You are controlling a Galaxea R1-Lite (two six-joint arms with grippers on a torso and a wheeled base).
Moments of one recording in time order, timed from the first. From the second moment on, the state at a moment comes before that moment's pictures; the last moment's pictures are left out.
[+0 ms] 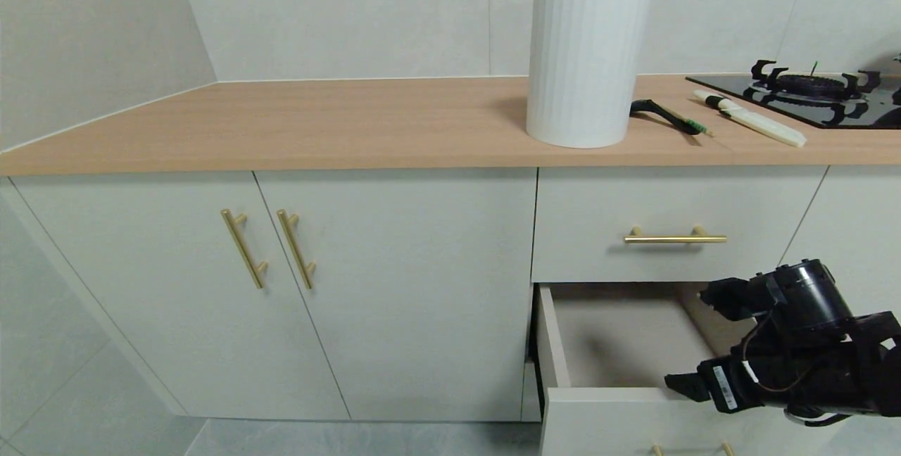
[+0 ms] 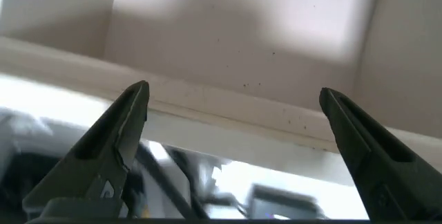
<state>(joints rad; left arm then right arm) 0.00 0.00 0.00 0.00 -0.02 0.00 0.31 1.69 -0.54 -0.21 -0.07 0.04</state>
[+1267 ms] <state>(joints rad) 0.00 0.00 0.00 0.00 -0.02 0.00 0.46 1.55 -0.64 0.37 -0.05 -0.06</state>
